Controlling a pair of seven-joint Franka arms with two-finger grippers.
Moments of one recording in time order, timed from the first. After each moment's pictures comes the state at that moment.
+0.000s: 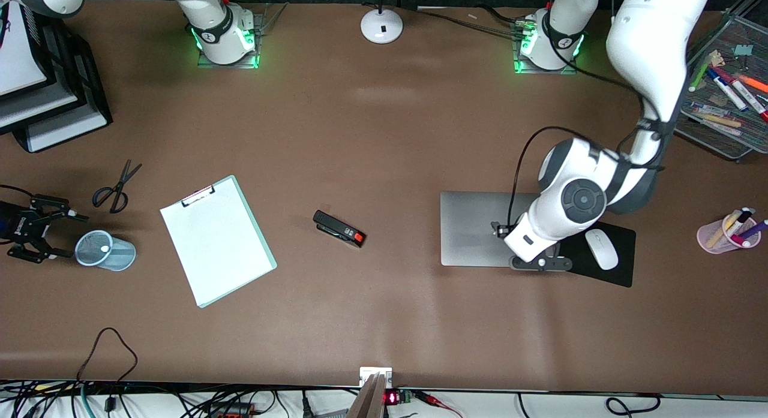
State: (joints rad) left arm -0.04 0.59 -0.30 -1.55 0.16 2.02 -0.37; right arm -0.46 0.79 -0.05 -1.22 0.77 1.62 -1.57
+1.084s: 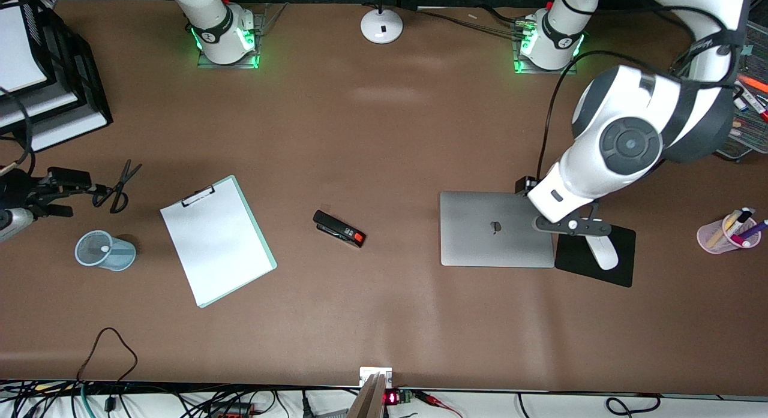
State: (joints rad) left arm -0.02 0.37 -0.33 -1.48 0.16 1.66 -0.27; right arm -0.12 0.45 -0.04 -1.22 0.24 1.47 -0.51
